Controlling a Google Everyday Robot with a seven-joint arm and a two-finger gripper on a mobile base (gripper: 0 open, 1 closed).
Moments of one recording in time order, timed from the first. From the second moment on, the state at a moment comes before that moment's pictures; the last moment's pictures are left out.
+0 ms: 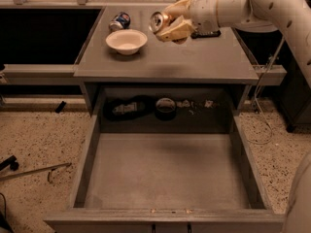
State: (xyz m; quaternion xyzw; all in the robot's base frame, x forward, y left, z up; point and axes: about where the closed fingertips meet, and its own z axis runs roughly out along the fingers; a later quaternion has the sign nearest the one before) arm 0.733 -0.048 0.986 -0.58 0.55 0.16 0.58
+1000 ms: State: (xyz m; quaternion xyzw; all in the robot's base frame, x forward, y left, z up) arm 0.792 -0.104 0.964 -0.33 0.66 0.20 0.64
